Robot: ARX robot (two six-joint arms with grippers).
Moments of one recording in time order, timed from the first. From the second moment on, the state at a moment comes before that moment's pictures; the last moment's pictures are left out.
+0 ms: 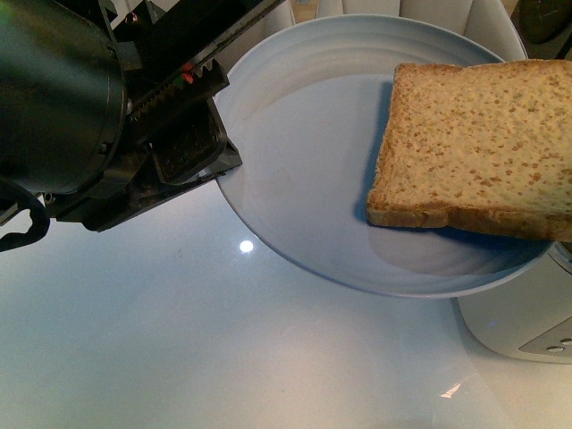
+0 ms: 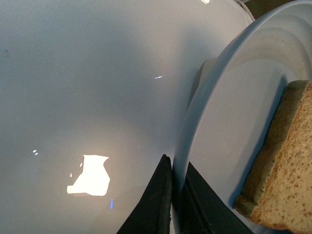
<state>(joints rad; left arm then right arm) -0.56 1.43 0.74 -0.07 0.10 -0.85 0.43 0.89 0.20 0.28 0.19 0.97</state>
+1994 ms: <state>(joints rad) -0.56 1.43 0.74 -0.07 0.10 -0.85 0.15 0.99 0.45 0.20 0.27 0.09</state>
